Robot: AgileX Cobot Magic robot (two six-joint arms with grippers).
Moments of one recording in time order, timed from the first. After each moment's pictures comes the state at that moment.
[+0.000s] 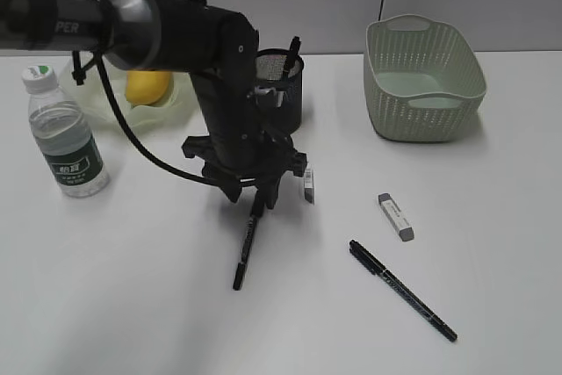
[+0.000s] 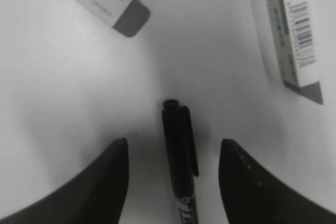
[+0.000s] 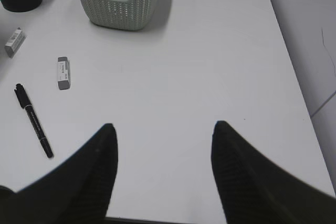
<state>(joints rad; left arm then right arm) -0.66 2.24 -1.67 -0.07 0.94 -0.31 0.24 -0.01 -0.51 -0.17 1.03 0.05</state>
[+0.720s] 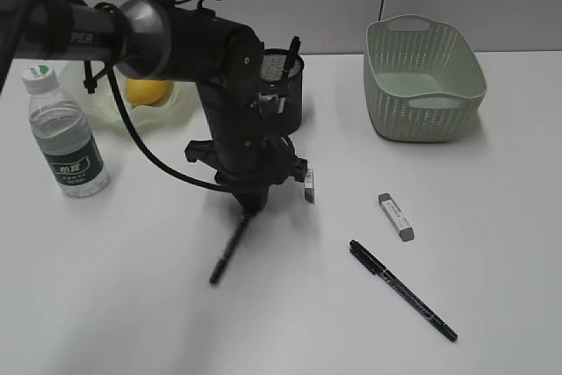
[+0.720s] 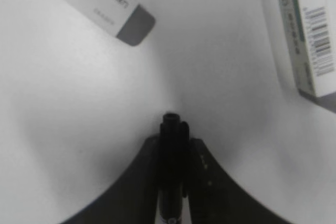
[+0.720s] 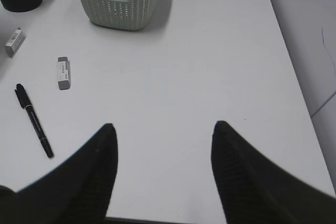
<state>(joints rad) -0.67 2.27 -1.68 -0.03 0.93 -0.33 0.24 -0.01 -0.51 -0.17 1.03 0.05</state>
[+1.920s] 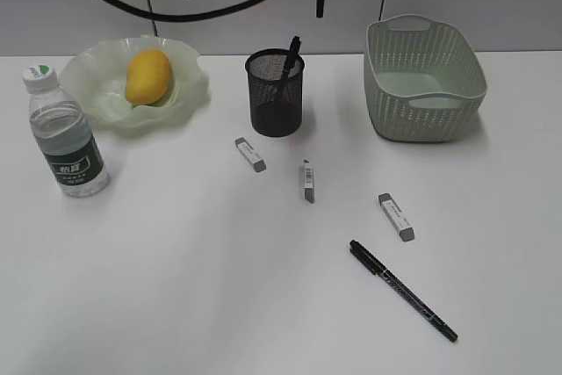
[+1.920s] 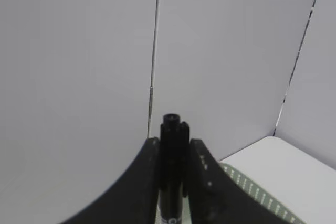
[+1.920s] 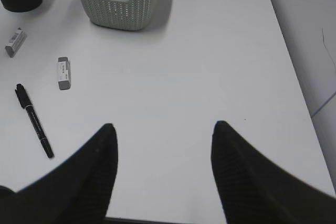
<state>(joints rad) -0.63 2.06 -1.68 0.23 -0.25 -0.32 0.24 -0.01 -0.51 -0.17 1.03 0.05</state>
